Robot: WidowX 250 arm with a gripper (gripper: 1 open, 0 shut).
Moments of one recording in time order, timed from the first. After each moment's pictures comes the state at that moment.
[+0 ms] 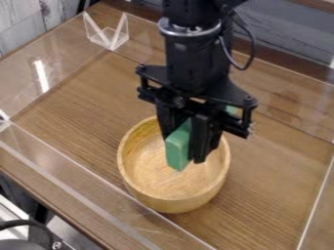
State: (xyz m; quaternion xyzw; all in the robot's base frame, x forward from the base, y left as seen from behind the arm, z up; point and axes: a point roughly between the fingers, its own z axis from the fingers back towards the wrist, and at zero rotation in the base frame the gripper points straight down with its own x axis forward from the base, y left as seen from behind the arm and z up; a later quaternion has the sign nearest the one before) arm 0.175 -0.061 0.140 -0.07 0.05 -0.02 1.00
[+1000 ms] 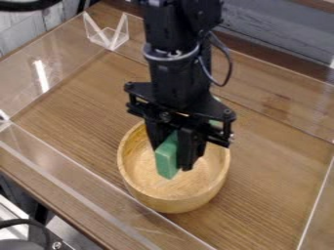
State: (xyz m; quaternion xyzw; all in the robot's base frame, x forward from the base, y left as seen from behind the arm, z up) arm 0.177 -0.047 0.118 -0.07 0.03 0.01 1.00
